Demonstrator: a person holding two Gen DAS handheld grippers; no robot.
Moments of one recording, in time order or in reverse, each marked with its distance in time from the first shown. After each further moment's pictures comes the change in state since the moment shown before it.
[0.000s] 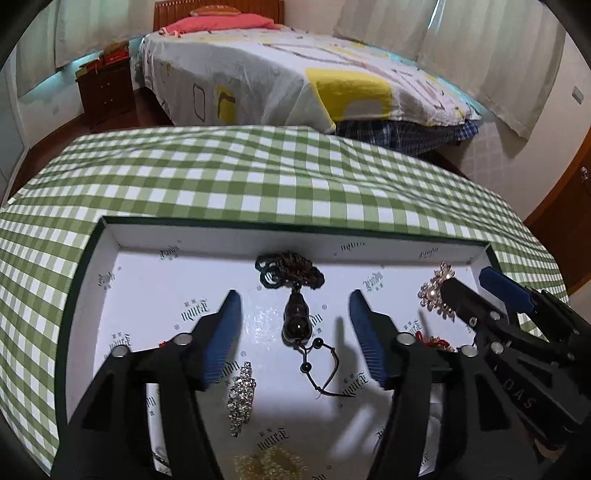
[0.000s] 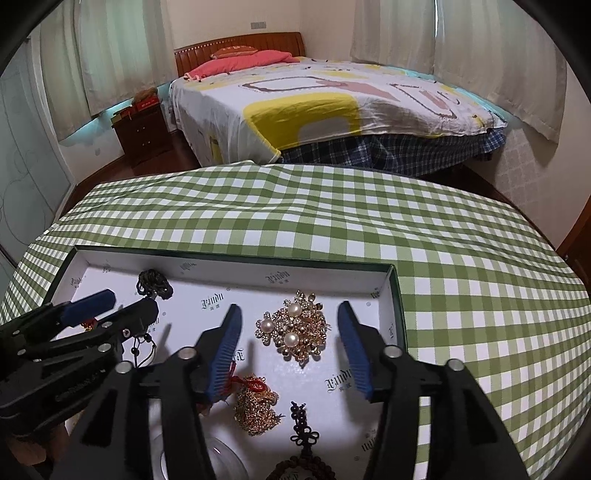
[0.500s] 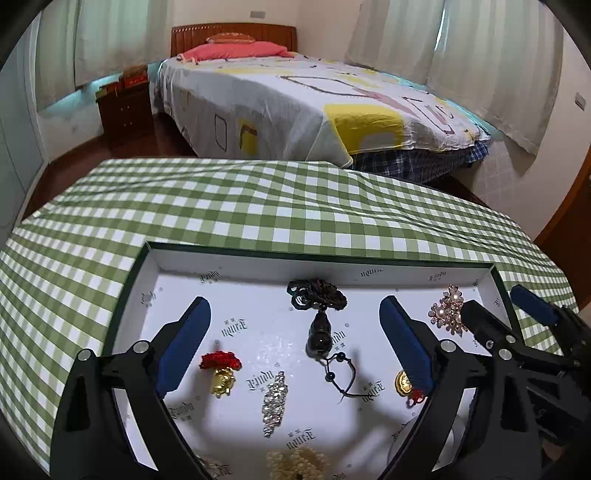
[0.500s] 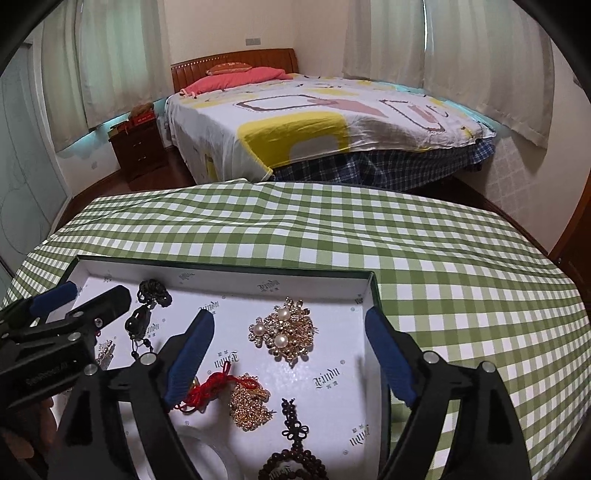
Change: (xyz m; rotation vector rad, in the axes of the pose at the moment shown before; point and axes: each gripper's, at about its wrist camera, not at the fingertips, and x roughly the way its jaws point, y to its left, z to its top) left arm -0.026 0.008 0.001 0.007 -0.109 0.072; right arm -0.016 -0.004 -0.005 0.011 -0.071 -0.028
